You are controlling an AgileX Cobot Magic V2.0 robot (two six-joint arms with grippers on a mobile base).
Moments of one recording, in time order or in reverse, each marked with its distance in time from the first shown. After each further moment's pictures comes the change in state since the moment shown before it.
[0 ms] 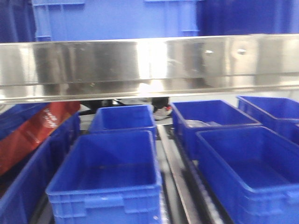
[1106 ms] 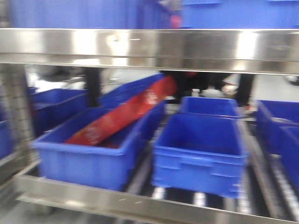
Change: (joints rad) left arm 0.000 0.000 0.000 0.000 0.000 0.000; right arm 0.000 0.000 0.000 0.002 0.000 0.000
